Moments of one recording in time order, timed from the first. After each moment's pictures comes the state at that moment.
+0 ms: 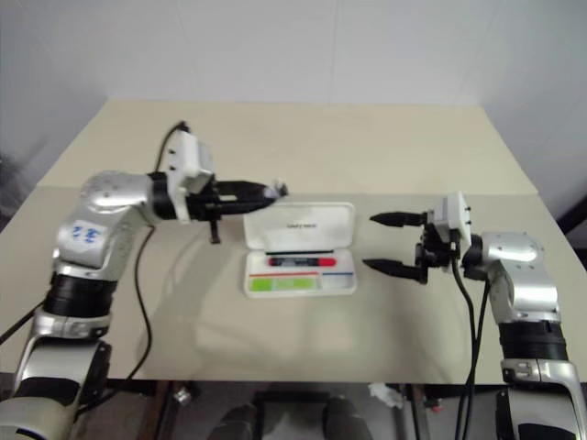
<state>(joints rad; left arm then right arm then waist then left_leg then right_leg) -0.86 0.54 -0.10 0.07 -0.35 0.34 -1.10 -0.55 -0.70 -0.12 0.26 0.49 0.08 1.43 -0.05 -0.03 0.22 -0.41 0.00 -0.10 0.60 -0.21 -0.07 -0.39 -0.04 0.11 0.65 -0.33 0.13</state>
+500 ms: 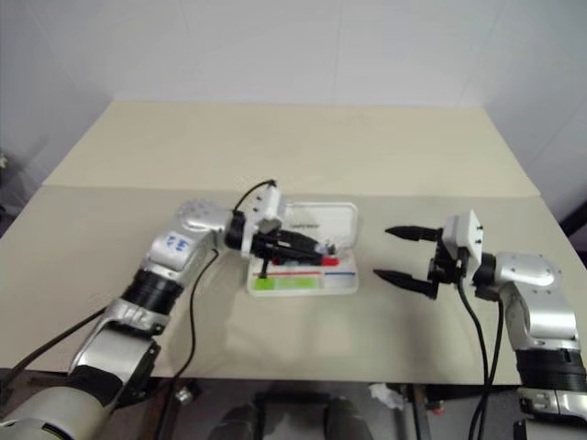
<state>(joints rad) -0.93 0.32 -0.29 0.43 -0.23 0.25 -1.21 -0.37 -0.74 -0.17 0.13 0.50 0.09 1.31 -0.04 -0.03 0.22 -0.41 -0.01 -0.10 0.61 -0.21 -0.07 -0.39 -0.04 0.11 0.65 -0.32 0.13</state>
